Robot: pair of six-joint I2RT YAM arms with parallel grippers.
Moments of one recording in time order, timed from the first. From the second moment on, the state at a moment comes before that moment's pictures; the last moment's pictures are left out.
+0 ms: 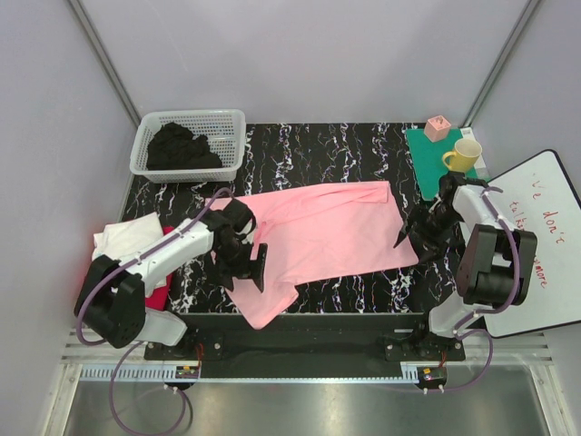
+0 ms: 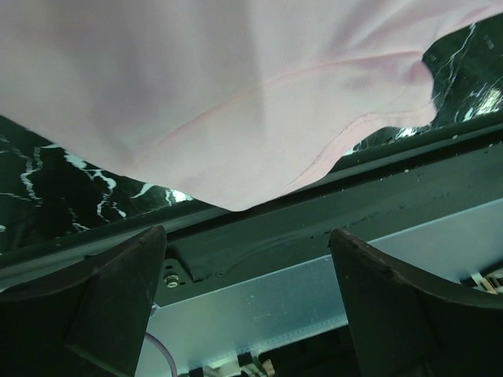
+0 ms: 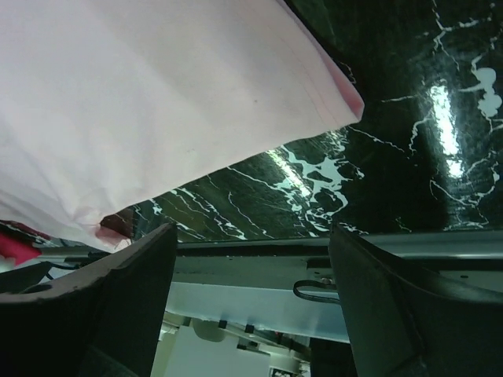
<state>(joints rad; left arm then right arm) -0.56 1.38 0.93 -1.02 0.28 -0.47 -0.18 1.62 1.12 -1.09 -0.28 0.36</state>
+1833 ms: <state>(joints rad) -0.91 1.75 1.18 -0.99 0.36 -0.38 -0.25 1.93 1.16 -0.92 -0.37 0.42</state>
